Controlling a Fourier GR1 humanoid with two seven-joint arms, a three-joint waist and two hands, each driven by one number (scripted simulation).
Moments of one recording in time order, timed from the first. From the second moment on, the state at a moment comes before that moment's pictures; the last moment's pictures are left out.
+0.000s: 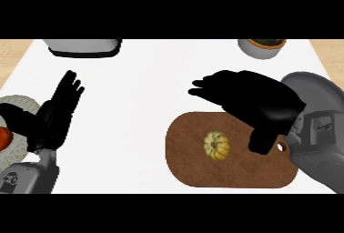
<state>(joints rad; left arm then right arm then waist) -0.17 0.34 -0.10 -1.57 0.29 0.24 0.18 -0.81 -0.65 0.61 -1.75 0.36 0.60 0.31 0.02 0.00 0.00</state>
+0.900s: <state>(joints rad) -0.16 0.32 -0.07 -1.58 0.27 0.22 0.20 -0.87 -0.44 0.84 -1.66 0.44 1.02 0.60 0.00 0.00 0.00</state>
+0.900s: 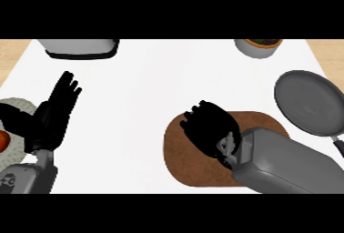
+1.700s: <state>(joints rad) -0.16 0.30 -0.02 -1.57 0.24 0.18 0.20 -0.74 -0.26 0.95 -1.67 0.69 1.07 0.71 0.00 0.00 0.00</state>
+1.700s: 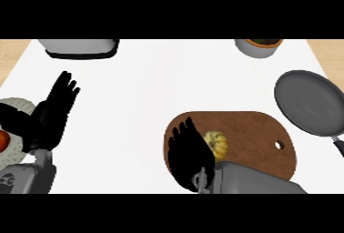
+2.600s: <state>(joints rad) -0.17 0.25 0.01 -1.58 0.20 0.14 0.21 -0.69 -0.27 0.94 -1.47 0.96 1.01 0.51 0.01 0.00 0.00</state>
